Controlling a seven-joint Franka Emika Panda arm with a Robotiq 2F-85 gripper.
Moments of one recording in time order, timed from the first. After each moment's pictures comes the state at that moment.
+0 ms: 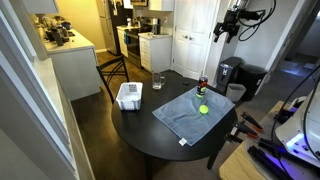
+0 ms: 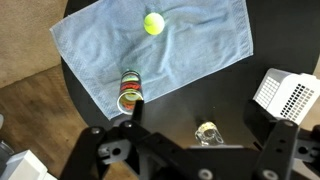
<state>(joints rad) -0.10 -0.16 -0.20 -2.28 0.09 2.23 0.01</state>
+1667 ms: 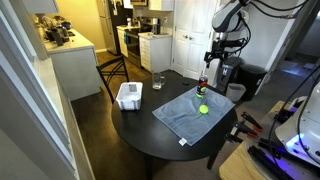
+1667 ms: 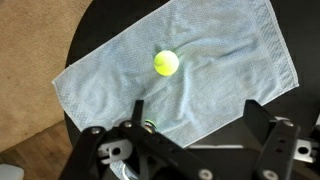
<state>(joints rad) -0.10 0.17 -0.14 -2.27 0.08 2.34 0.18</state>
